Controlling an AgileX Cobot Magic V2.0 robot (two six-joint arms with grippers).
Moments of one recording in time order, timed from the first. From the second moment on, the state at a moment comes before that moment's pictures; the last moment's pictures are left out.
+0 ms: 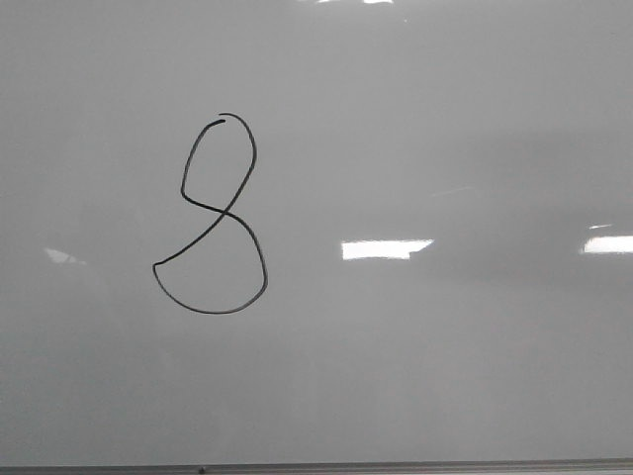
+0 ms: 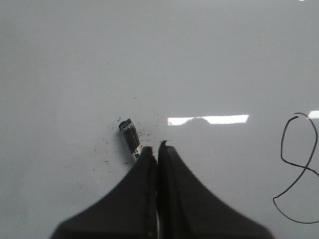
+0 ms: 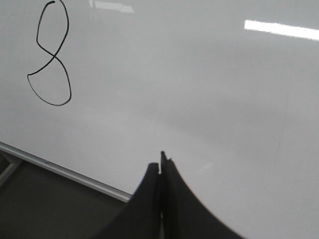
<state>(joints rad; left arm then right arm) 0.00 0.06 -0.29 -0.08 0.38 0.09 0.25 0.49 -0.37 0.37 0.40 -0.30</state>
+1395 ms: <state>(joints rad) 0.00 -0.01 0.01 -0.04 0.12 0.05 0.25 0.47 -0.37 0.34 0.41 -0.30</state>
